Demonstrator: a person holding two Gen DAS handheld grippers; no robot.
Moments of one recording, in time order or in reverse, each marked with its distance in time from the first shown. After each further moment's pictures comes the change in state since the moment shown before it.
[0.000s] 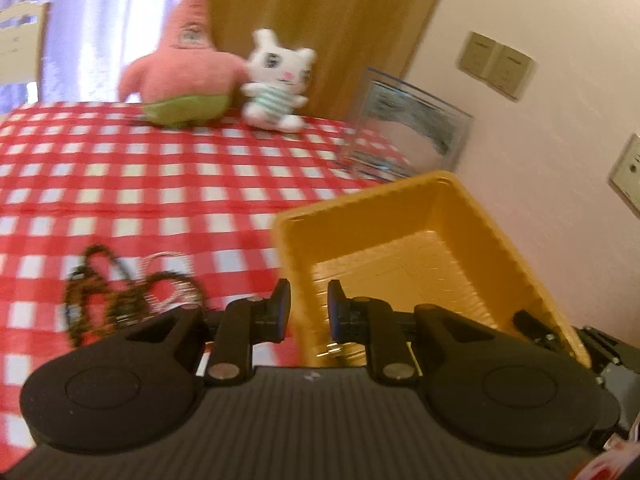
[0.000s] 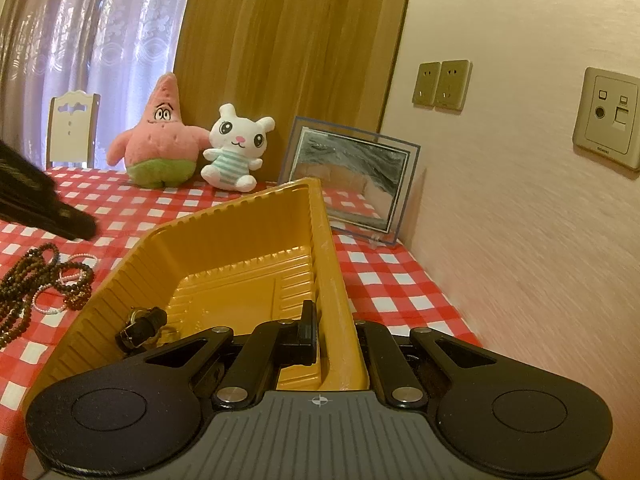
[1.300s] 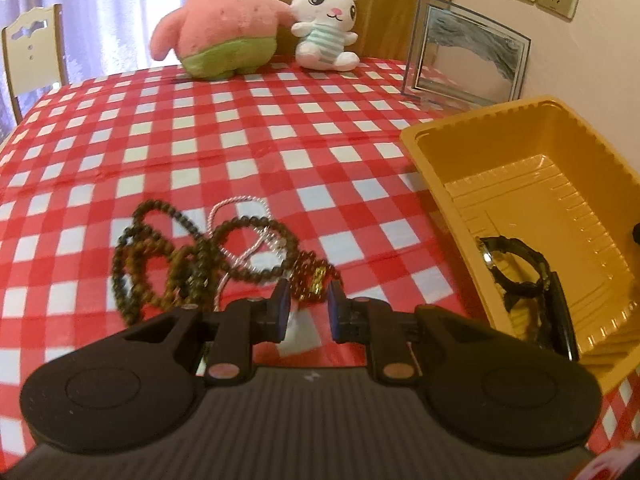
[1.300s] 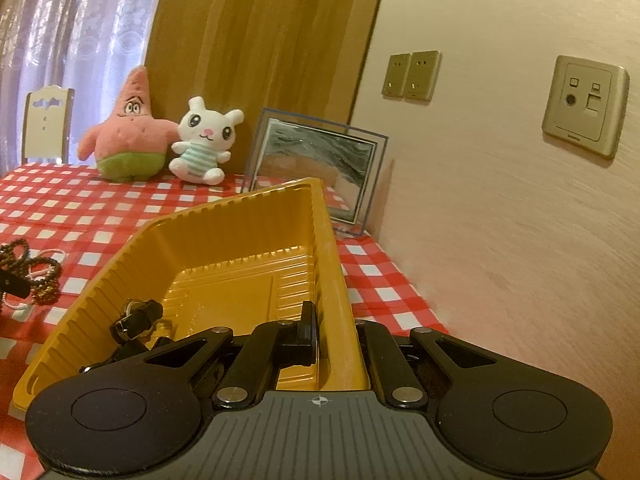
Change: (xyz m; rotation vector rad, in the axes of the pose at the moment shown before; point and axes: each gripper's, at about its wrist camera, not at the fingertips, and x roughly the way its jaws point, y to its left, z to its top) left arm 0.052 0.043 -0.030 0.131 0.115 0.139; right arm 0.004 -0.016 -0.001 0.016 0.021 -0.086
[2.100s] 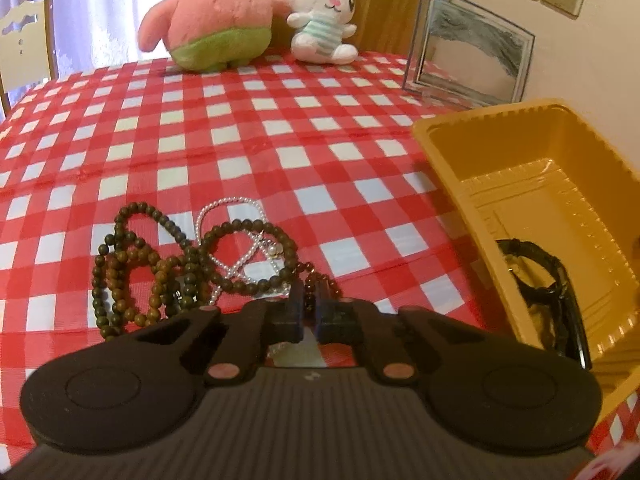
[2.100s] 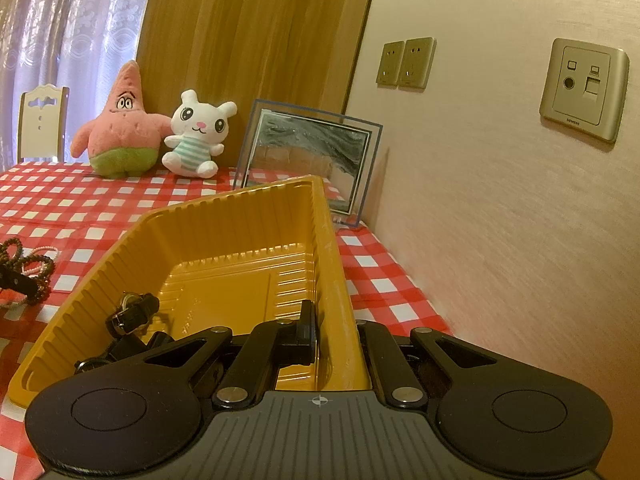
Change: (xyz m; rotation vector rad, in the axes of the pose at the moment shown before) left arm 0.017 0.006 0.003 -0.002 0.004 -0.027; right arm 0.005 -0.006 -0.001 0.012 0.019 0.001
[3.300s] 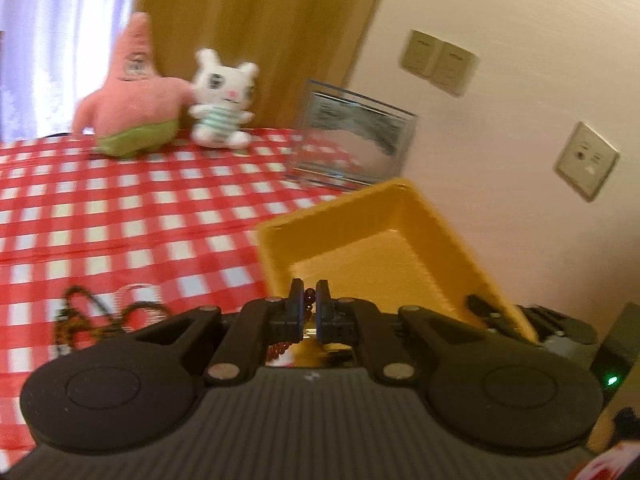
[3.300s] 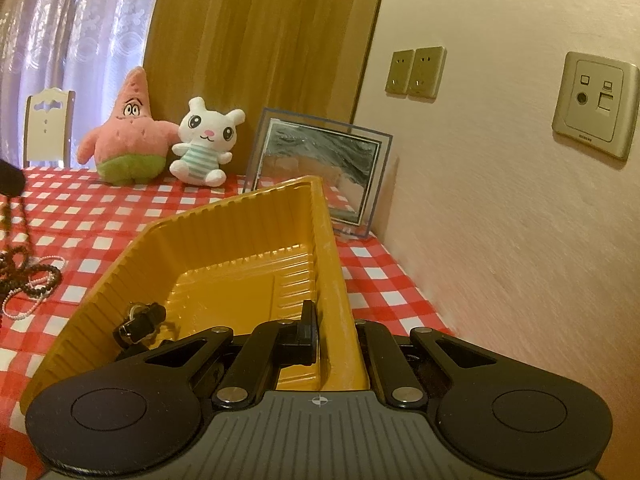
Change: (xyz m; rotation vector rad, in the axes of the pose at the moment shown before) left arm -0.099 -0.058 0.049 0.023 -0.121 -0.269; right arm -0.001 0.008 0.007 -0.005 -0.019 0.017
